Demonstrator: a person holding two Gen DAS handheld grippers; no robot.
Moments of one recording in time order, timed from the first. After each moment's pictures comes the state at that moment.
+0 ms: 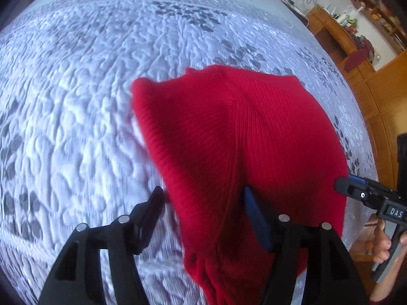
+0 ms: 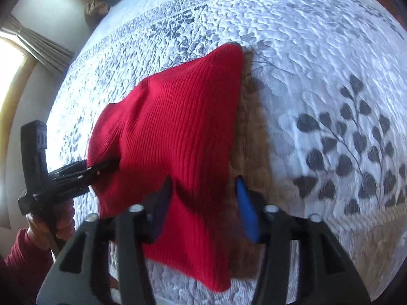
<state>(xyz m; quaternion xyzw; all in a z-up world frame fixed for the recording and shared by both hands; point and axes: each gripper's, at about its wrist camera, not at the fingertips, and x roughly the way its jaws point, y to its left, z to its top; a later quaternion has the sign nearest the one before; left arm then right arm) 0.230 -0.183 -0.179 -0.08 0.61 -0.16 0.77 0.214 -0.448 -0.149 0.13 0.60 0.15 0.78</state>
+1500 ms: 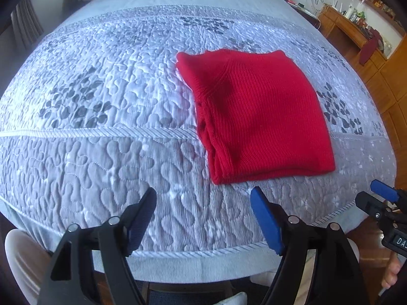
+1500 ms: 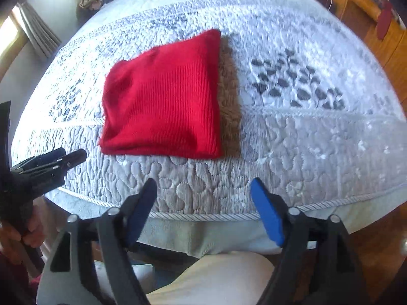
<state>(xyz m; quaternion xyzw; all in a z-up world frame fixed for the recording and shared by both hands) 0.072 -0.169 -0.113 -0.01 0.57 -0.07 0.82 0.042 -0.421 -0.088 0.04 0.56 0.05 0.82</state>
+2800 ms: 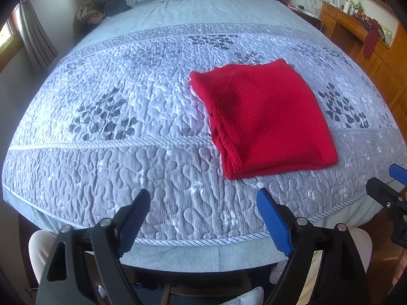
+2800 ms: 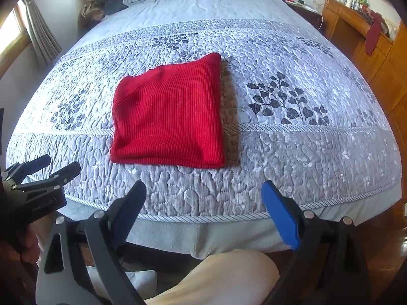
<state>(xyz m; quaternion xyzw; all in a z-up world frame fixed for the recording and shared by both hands) 0.046 -0.177 -0.086 0.05 0.54 -0.04 0.84 0.026 -0.407 -0.065 0.02 0.52 0.03 0.85</state>
